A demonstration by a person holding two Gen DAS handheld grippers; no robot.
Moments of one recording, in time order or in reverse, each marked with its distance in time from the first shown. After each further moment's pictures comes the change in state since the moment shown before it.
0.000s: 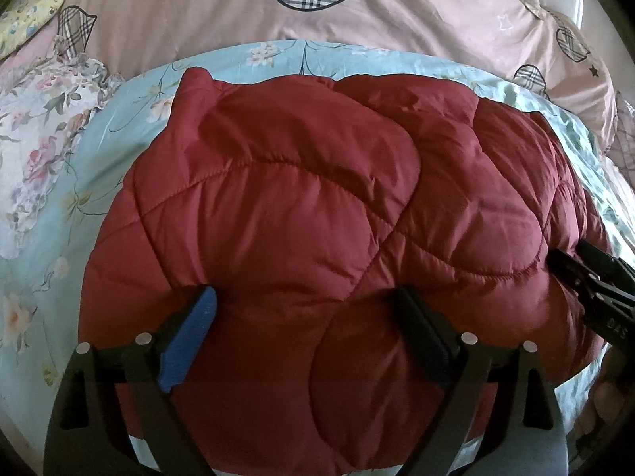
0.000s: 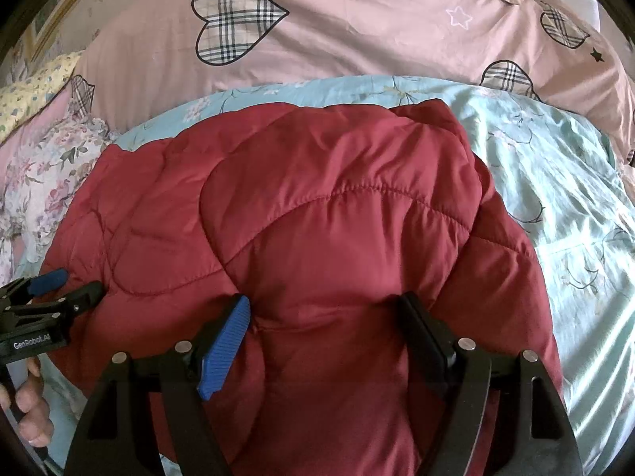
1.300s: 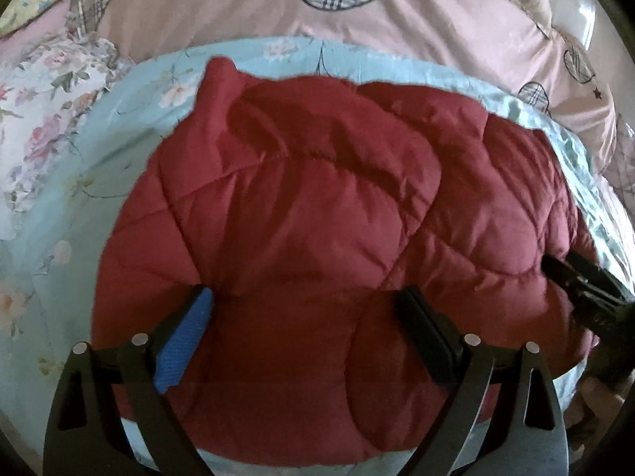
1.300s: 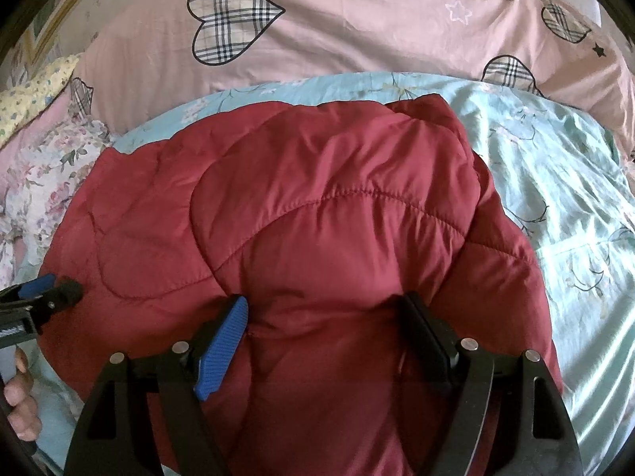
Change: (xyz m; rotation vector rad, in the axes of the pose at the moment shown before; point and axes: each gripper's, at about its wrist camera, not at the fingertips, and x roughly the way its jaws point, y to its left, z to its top) left arm 0.006 0.024 -0.004 -0.062 0.016 -0.039; right arm 0.007 -0.004 0.002 0.005 -0.002 -0.001
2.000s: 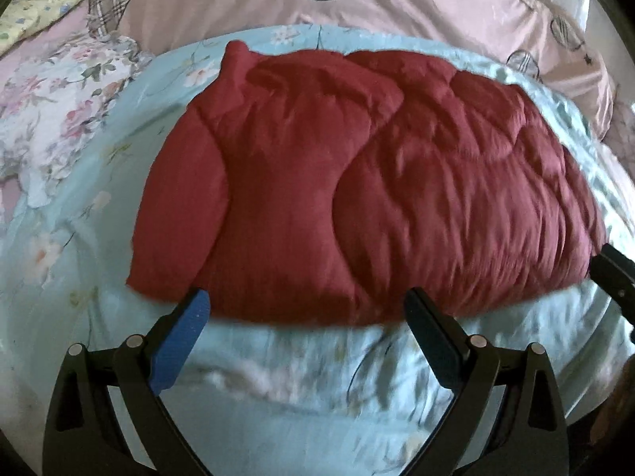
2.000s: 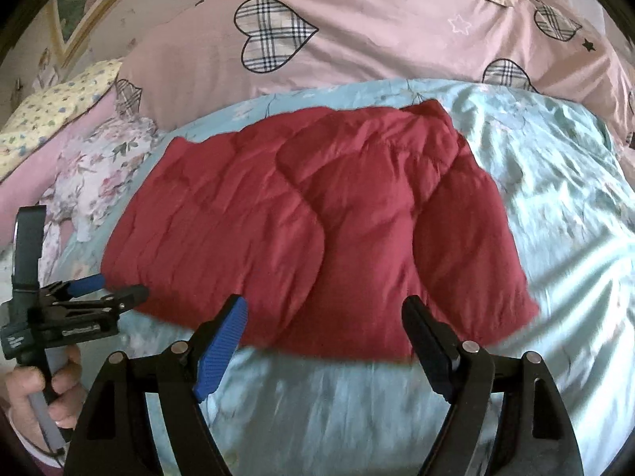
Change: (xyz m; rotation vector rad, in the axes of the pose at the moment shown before) left arm -0.062 -0.012 -0.069 0.045 0.039 0.086; right arm -0.107 0.015 -0.065 0.008 0.009 0.112
